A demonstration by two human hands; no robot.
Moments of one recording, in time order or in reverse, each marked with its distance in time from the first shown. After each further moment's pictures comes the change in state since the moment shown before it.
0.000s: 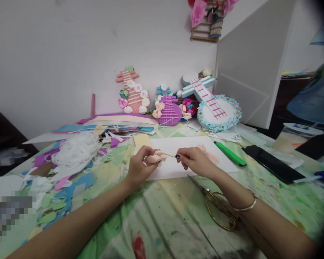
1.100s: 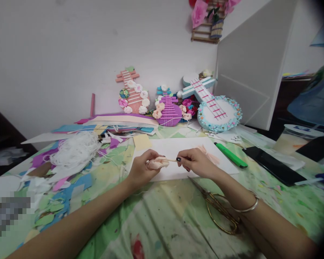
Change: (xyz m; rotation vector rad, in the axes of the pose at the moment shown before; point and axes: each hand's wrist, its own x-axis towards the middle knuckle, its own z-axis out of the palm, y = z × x) left_hand 0.000 0.006 -0.002 -0.018 -0.190 0.009; right_hand 0.001 0.003 -0.002 0.056 -0.063 -0.010
